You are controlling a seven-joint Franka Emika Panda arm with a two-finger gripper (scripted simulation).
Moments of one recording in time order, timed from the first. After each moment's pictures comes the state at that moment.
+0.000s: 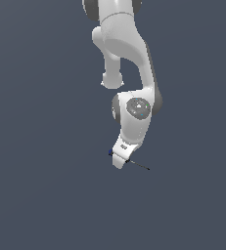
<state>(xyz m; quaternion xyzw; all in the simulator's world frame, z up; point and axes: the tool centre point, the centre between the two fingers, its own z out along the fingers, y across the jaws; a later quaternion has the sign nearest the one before) 0.042 0.070 0.078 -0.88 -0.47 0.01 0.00</state>
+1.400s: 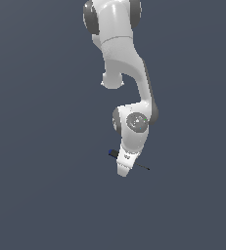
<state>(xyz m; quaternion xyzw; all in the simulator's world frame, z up) 0.049 0.077 0.020 -0.84 -0.54 0.00 0.00</state>
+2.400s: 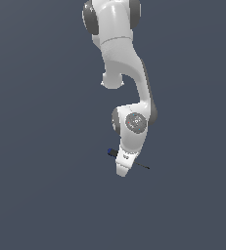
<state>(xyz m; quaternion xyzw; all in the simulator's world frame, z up) 0.048 0.074 0.017 -0.84 -0.54 0.00 0.00</state>
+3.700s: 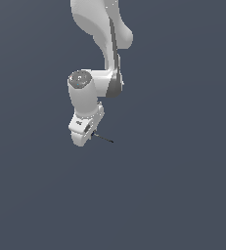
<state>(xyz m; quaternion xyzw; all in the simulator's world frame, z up) -0.038 -0.096 0.114 -0.84 -0.54 0.00 0.00</state>
